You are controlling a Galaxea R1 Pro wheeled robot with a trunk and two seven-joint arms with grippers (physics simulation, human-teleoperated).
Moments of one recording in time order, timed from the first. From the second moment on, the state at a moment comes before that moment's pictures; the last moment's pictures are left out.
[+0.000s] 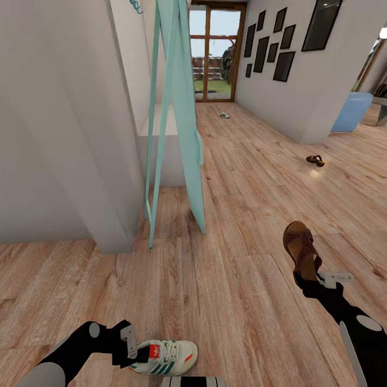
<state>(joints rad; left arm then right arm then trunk) -0.55 0.15 -0.06 -0.48 -0.84 -0.14 -0.77 -0.25 -0.16 -0.34 -1.39 0.00 0.30 0.26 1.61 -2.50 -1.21</state>
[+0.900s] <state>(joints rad) -0.59 0.11 -0.10 -0.48 -0.96 -0.18 -0.86 -0.25 -0.16 -0.34 -1.41 0.00 0.30 0.26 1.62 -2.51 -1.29</state>
